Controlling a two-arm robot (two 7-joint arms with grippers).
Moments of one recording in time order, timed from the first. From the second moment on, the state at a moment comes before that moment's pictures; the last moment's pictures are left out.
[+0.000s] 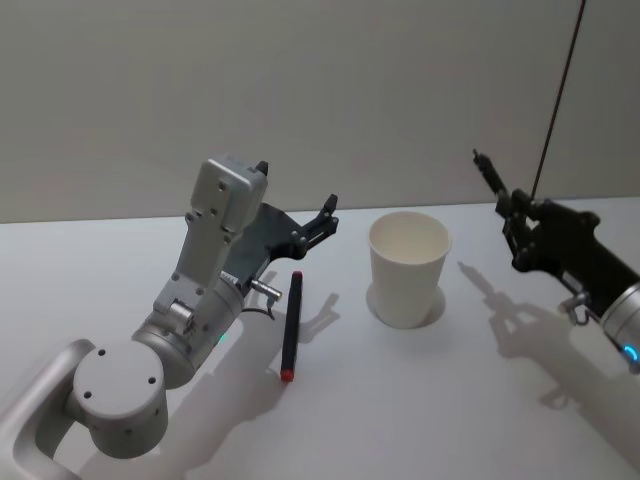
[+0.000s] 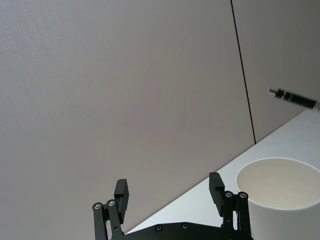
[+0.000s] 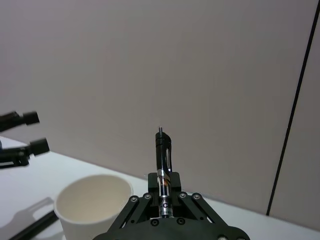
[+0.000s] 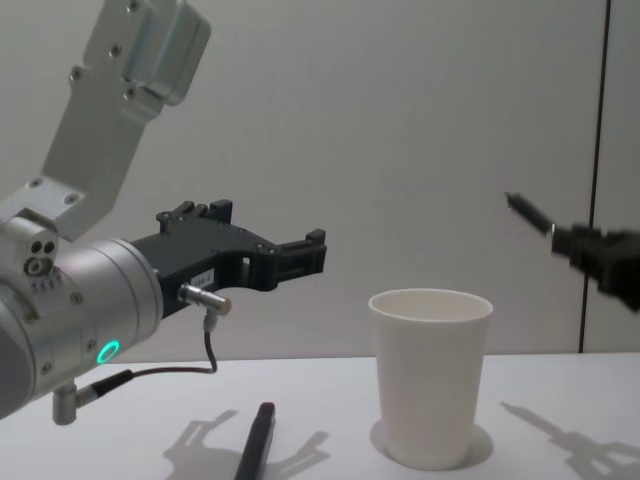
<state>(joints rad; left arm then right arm) -0.24 0.38 0.45 -1.63 -0.20 0.01 -0.01 0.08 0.33 -0.18 -1.67 0.32 0.02 0.30</state>
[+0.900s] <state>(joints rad) -0.24 0.38 0.45 -1.63 -0.20 0.01 -0.01 0.19 0.28 -0.19 -1.58 0.38 -0.25 0.44</state>
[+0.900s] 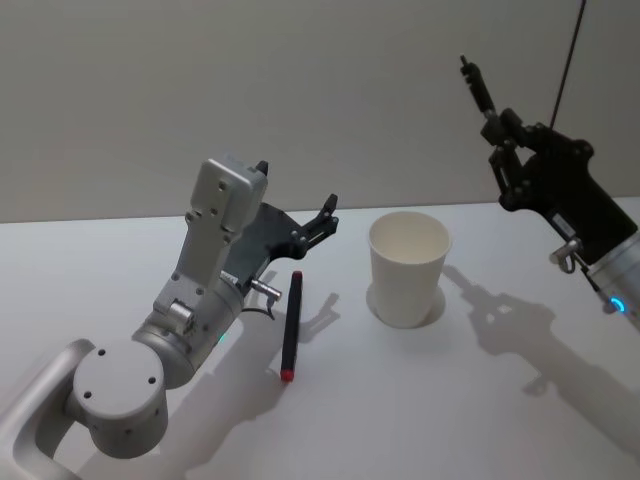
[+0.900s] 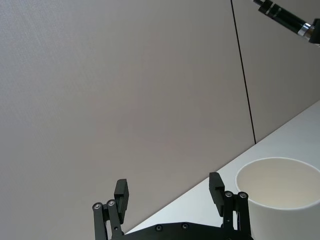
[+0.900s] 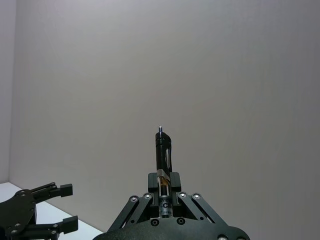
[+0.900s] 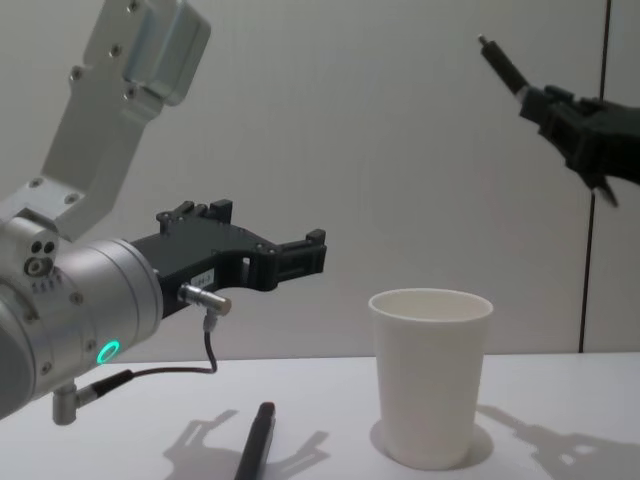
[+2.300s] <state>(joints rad) -0.24 0.38 0.45 -1.63 -0.20 0.01 -0.01 0.37 0.15 -0.28 -1.24 0.25 -0.38 0.54</state>
